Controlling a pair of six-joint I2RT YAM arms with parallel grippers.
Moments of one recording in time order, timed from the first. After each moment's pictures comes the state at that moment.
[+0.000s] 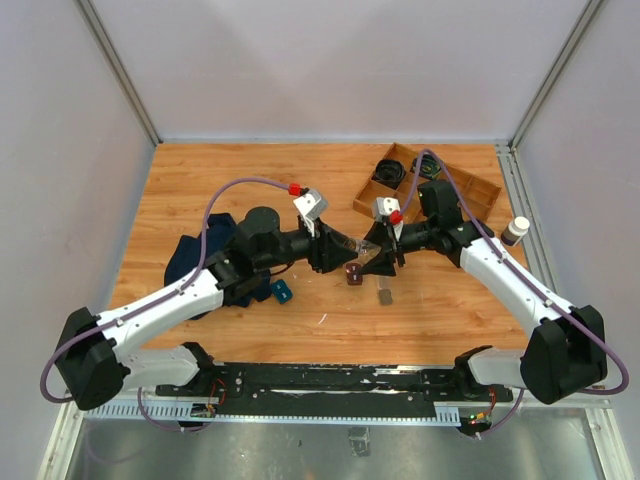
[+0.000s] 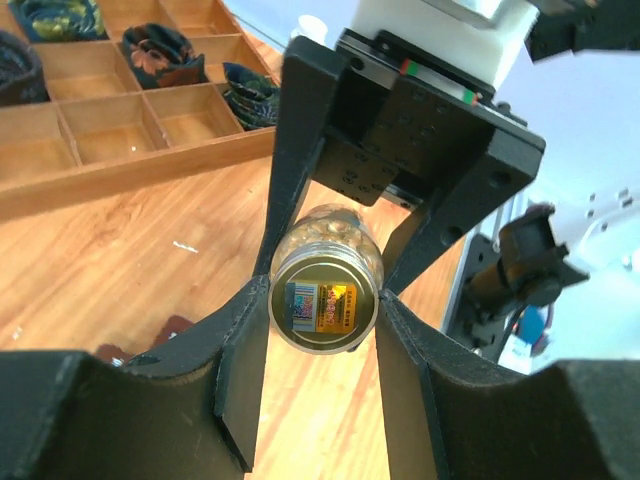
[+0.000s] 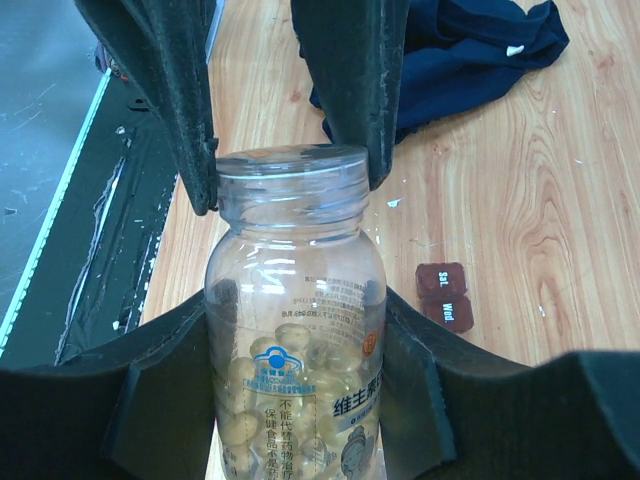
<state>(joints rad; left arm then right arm) -0.80 1.18 0.85 0.20 0.39 -0.25 0.39 1.28 0.97 -0.45 -1.17 -0.69</state>
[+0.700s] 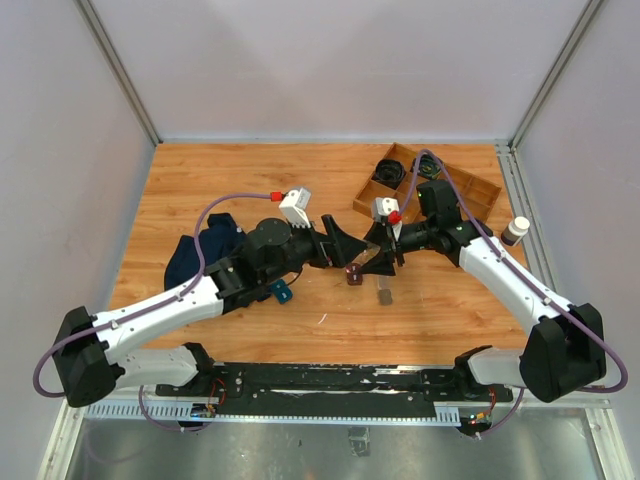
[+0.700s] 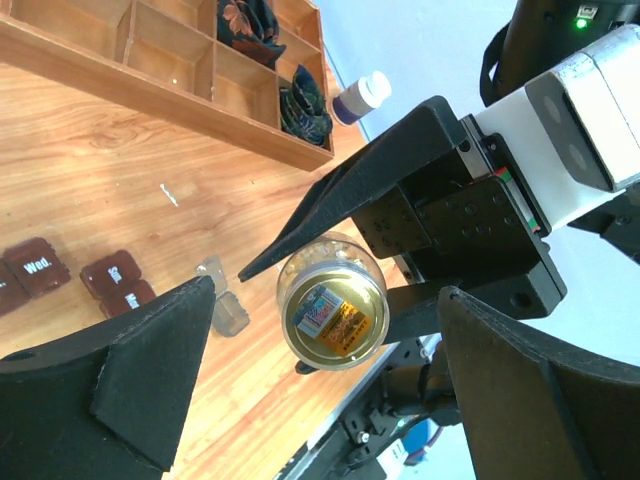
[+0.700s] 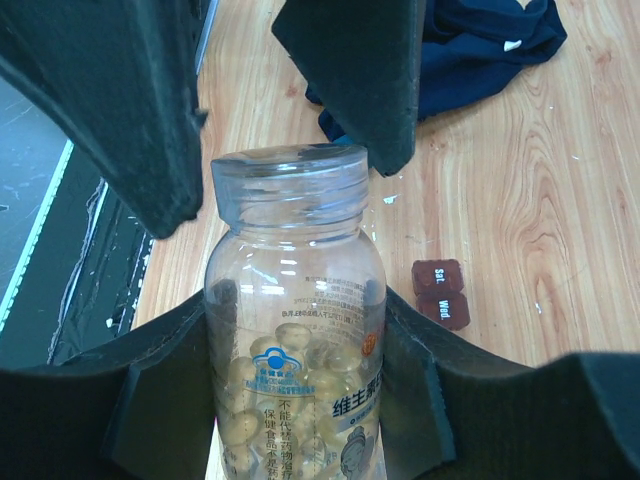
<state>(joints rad) -0.94 1.15 0.86 0.12 -0.09 -0.77 0.39 1.29 0.97 -0.45 -1.16 -0.70</state>
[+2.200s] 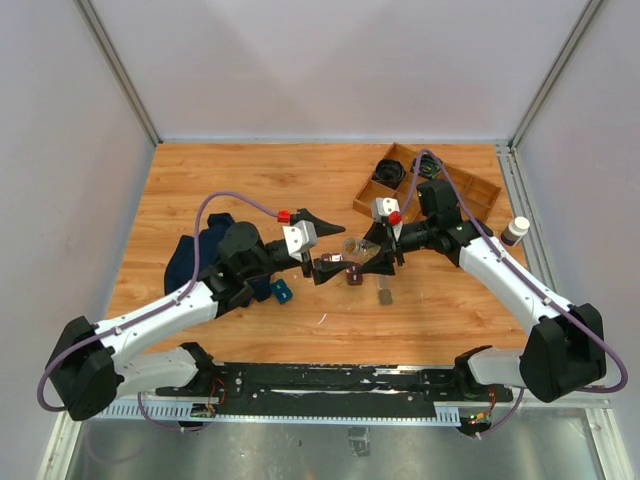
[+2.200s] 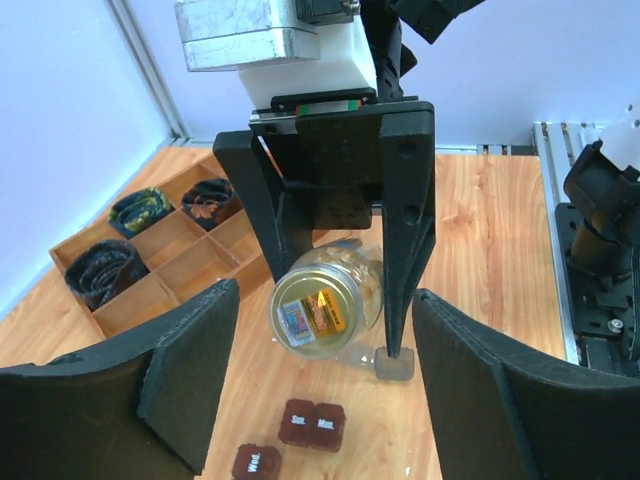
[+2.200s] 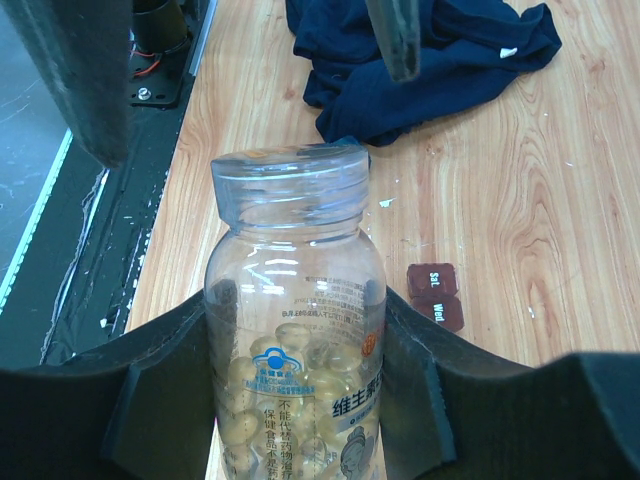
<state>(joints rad) -0.79 1.08 0.67 0.52 0.49 0.12 0.39 1.29 0.97 -0.45 -1.17 -0.71</state>
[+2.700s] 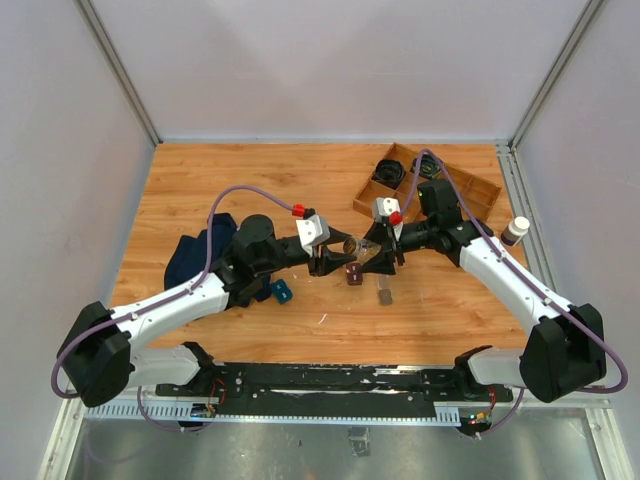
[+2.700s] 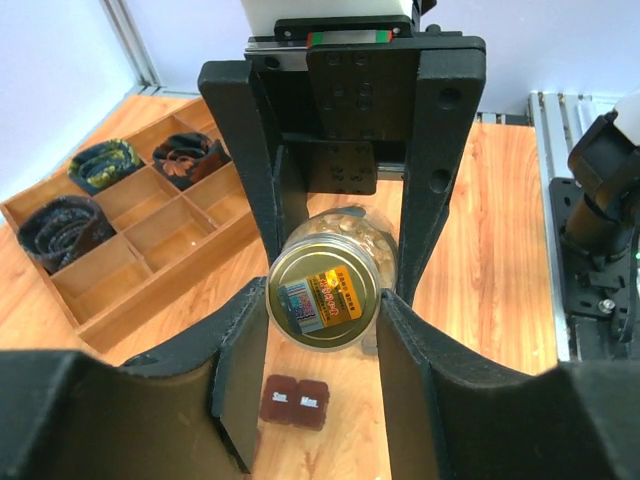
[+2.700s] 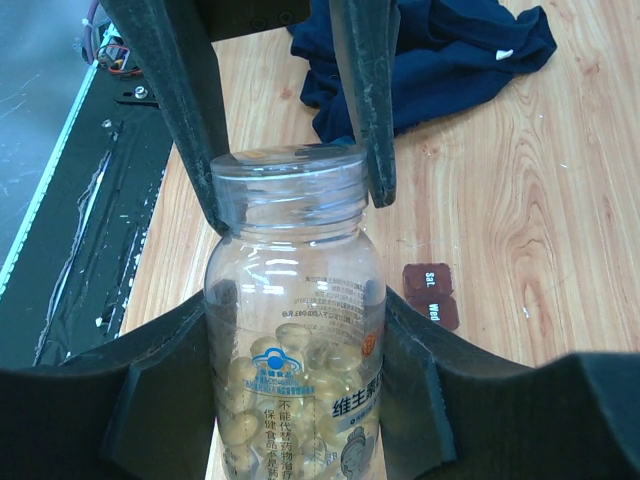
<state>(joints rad) -0.78 1.20 0.72 0.47 0.52 0.11 0.39 1.29 0.97 -0.44 -1.17 -0.72</state>
